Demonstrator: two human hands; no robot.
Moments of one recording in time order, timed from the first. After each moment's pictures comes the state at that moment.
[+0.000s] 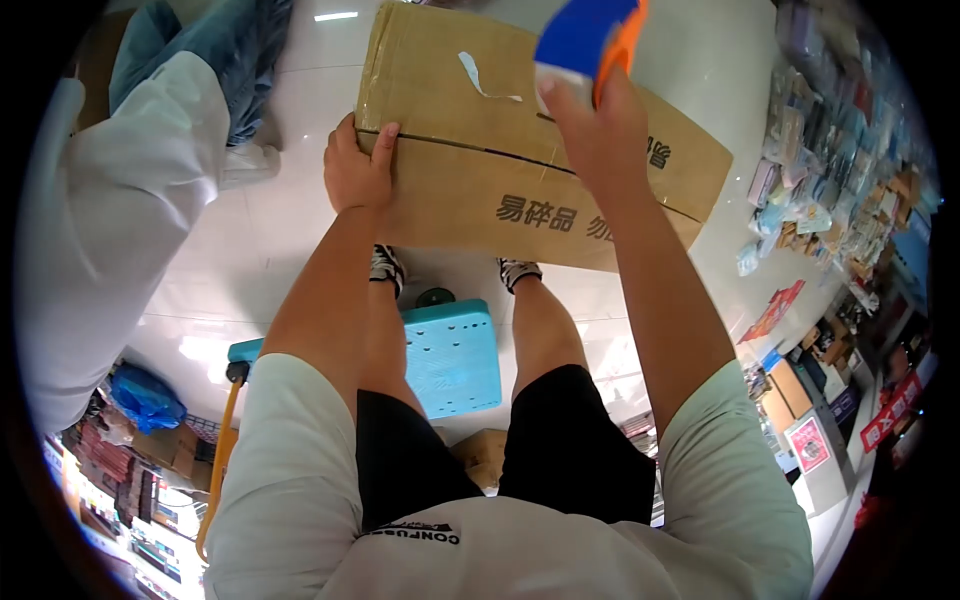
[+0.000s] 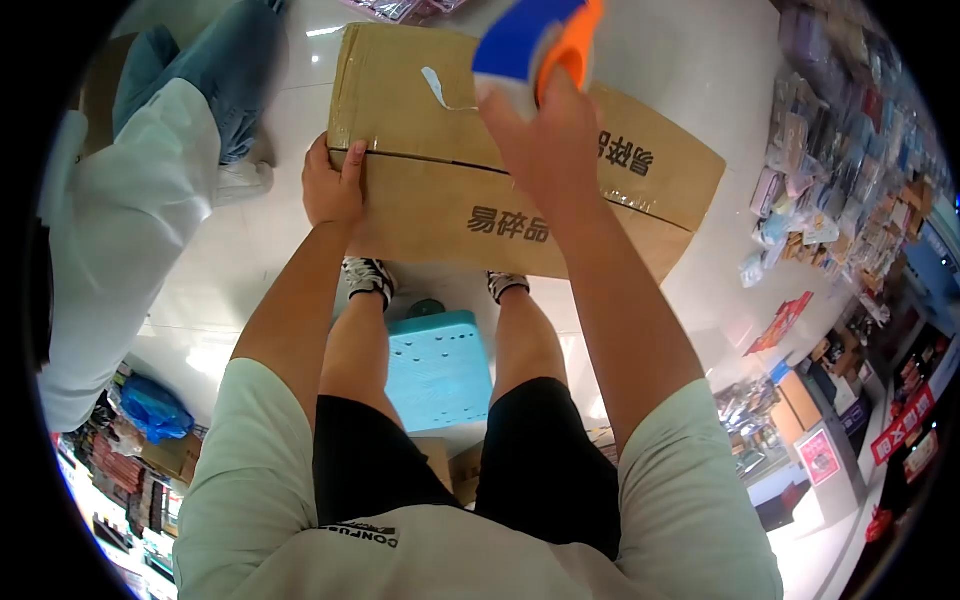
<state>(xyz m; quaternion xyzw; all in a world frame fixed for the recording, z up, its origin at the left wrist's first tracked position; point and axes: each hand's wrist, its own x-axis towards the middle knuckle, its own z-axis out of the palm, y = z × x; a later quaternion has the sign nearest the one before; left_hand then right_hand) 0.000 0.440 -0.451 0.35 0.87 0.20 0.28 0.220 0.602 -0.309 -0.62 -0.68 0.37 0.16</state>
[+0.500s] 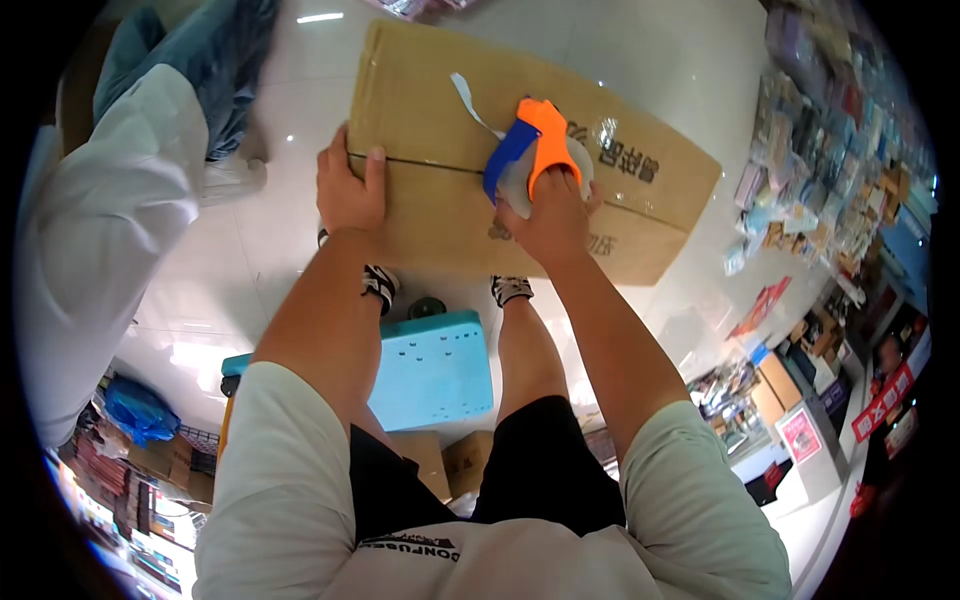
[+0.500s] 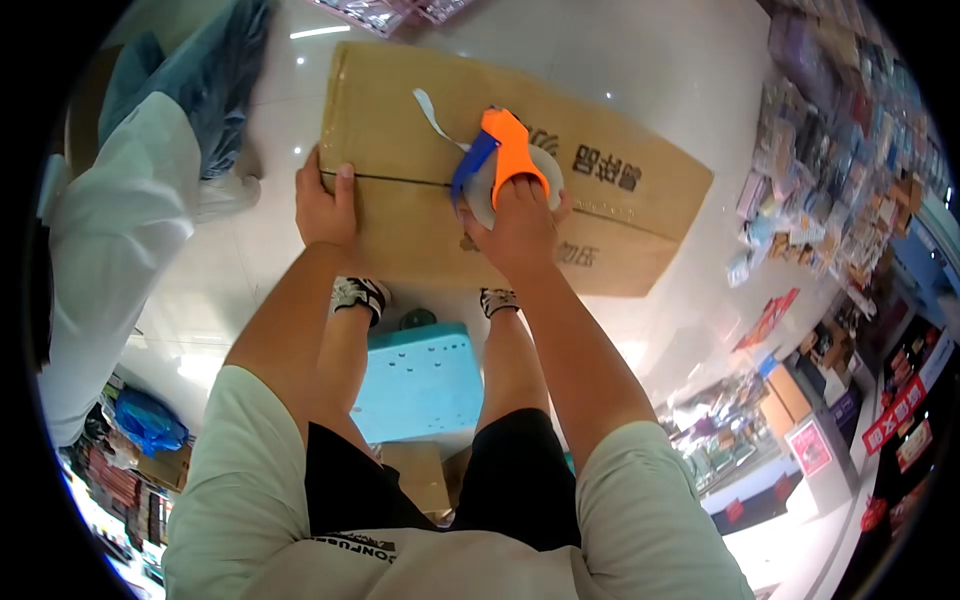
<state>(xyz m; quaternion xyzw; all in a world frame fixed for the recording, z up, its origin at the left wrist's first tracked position) 0.005 0.442 -0.449 0.37 0.85 0.24 0.29 0.251 0.519 -0.370 -0.60 -0.75 0.22 -0.17</state>
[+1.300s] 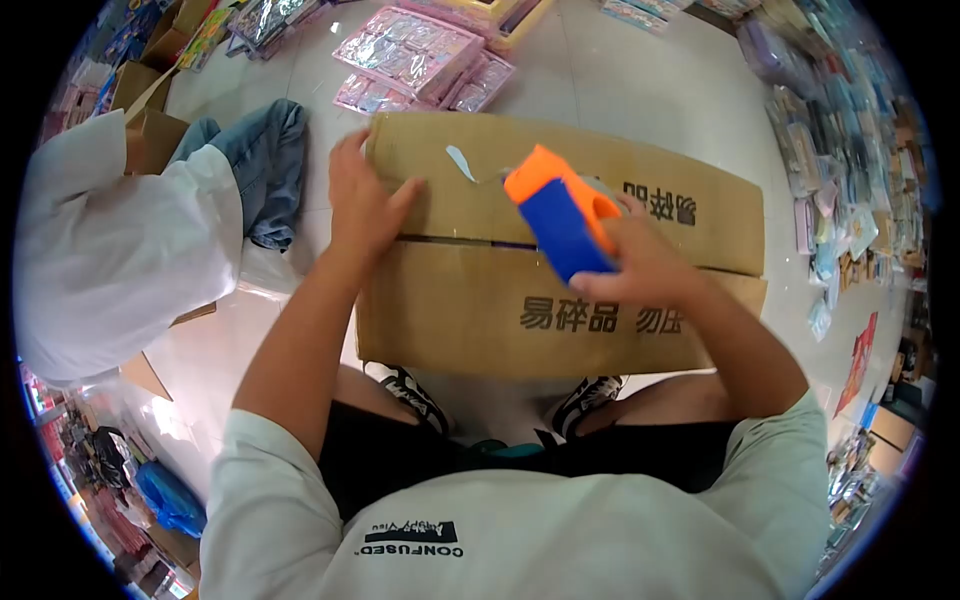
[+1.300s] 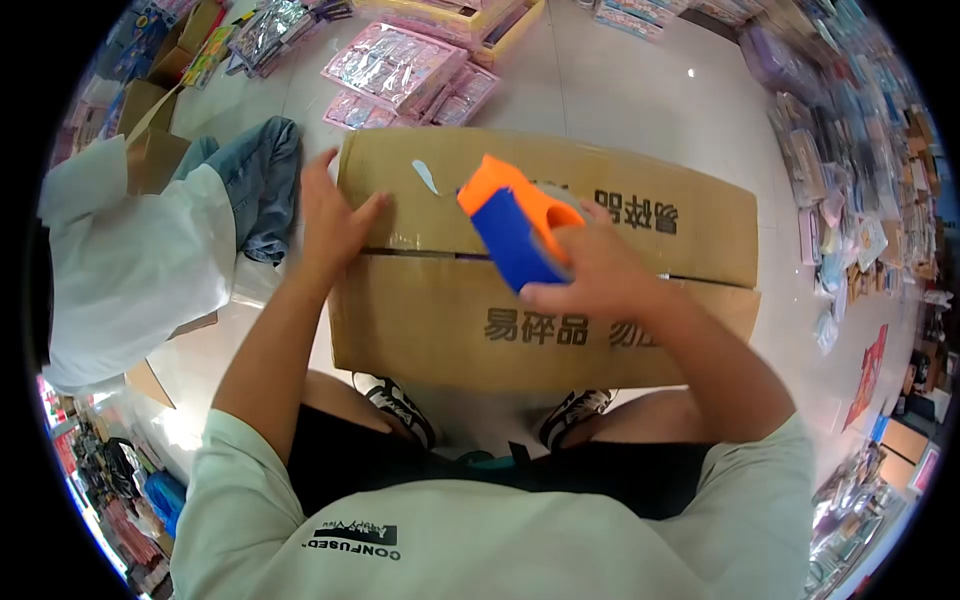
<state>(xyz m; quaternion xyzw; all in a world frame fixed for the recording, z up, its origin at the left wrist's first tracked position) -0.014 0.514 -0.445 0.66 0.69 0.30 0.00 0.341 0.542 -0.344 -0.40 -0.85 0.36 -0.04</state>
